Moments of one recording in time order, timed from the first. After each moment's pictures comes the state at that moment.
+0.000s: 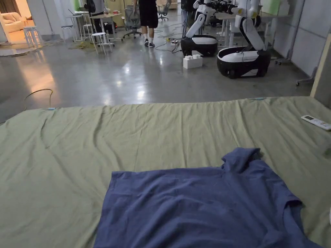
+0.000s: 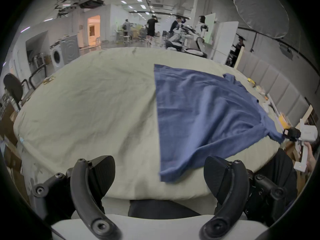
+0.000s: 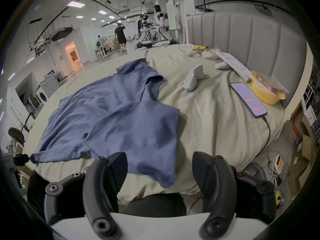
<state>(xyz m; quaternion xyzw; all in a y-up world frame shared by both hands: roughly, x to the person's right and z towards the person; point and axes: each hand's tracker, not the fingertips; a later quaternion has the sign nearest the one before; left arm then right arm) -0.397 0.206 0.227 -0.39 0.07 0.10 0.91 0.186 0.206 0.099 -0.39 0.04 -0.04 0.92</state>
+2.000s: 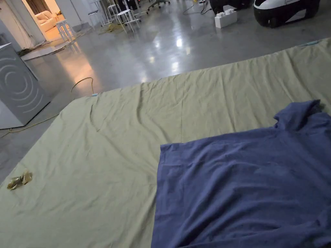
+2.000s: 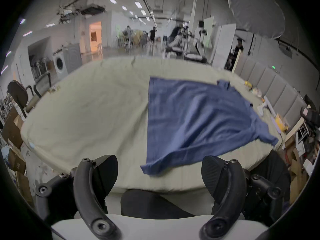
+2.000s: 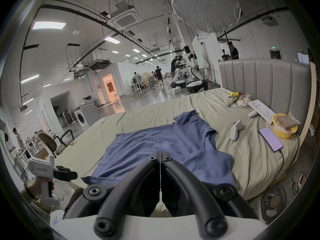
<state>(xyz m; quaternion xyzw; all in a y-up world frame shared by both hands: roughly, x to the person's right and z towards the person) -0.367 0.244 0.234 -0.38 0.07 0.08 0.92 0.102 0.327 0.187 -0.19 0.18 -0.09 0.96</state>
